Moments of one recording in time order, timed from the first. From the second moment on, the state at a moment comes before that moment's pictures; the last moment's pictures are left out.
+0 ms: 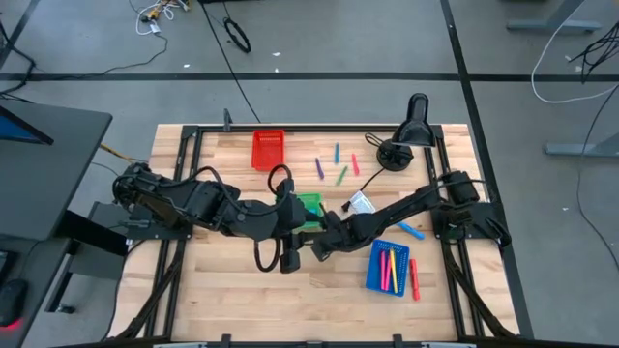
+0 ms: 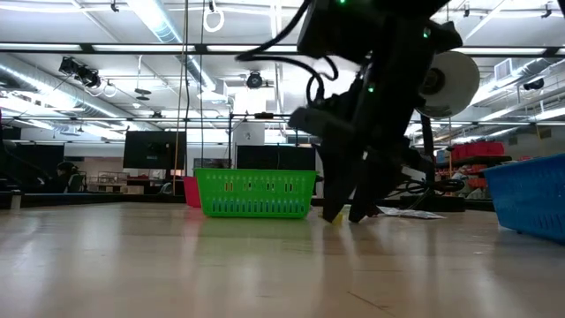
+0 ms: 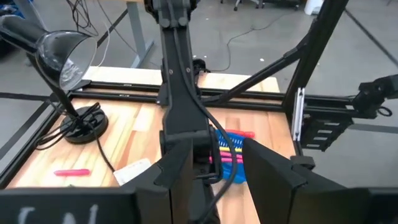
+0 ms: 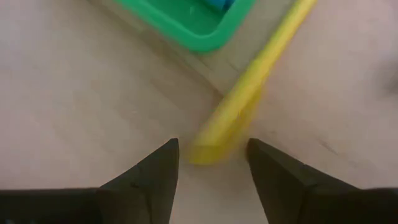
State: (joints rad) left arm -0.39 1.69 1.98 -0.74 -0.44 -0.25; right arm 0.25 1.98 1.22 -0.54 0.28 1.12
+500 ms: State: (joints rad) left arm -0.40 1.69 1.98 -0.74 -0.35 -0.26; right arm 0.24 1.97 1.28 -0.56 0.30 1.20
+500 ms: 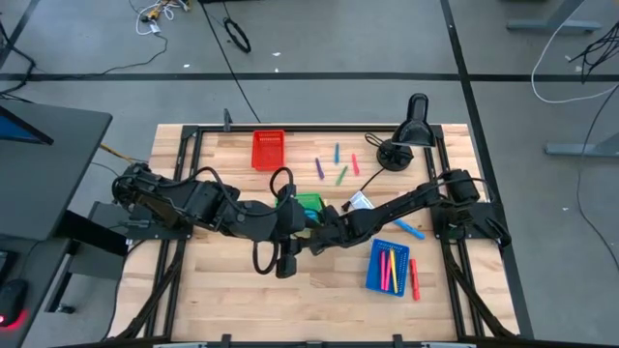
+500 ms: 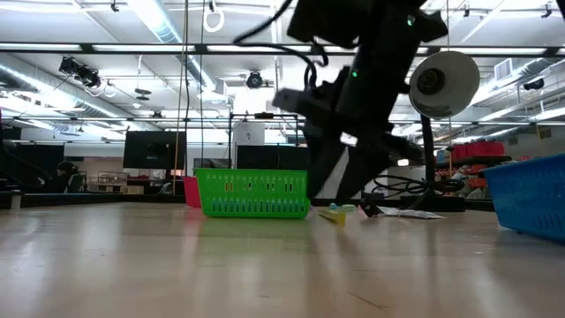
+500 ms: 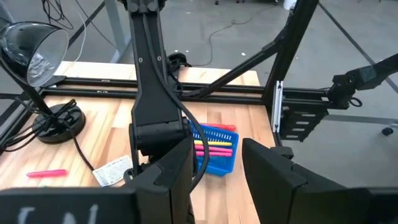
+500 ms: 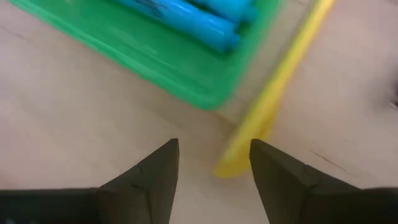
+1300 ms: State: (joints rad) left arm -0.40 1.69 1.98 -0.76 -0.27 -0.26; right arm 0.20 2.04 1.30 -0.61 0.35 1.25
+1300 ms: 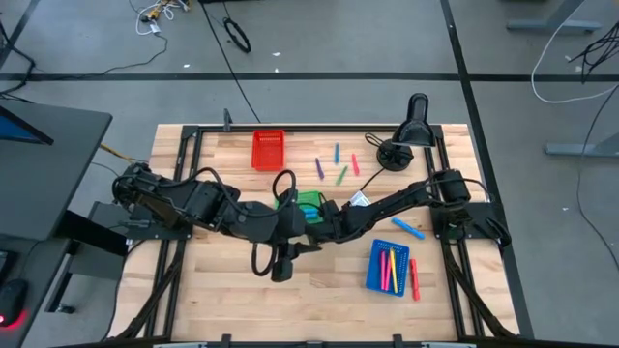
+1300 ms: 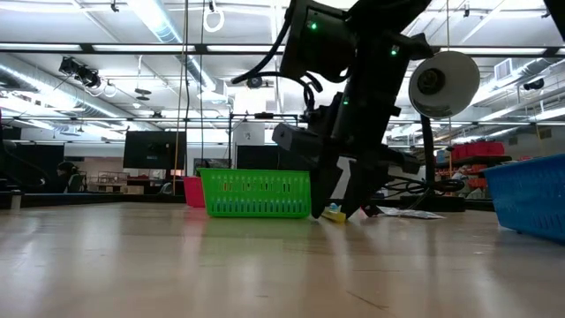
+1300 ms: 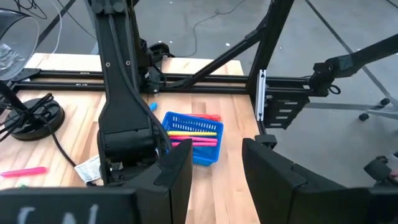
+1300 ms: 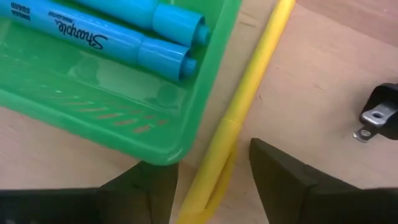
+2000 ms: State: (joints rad) left arm -0.40 1.69 1.98 -0.79 -0.27 -0.28; right arm 0.27 2.01 1.30 -0.77 0.29 1.23
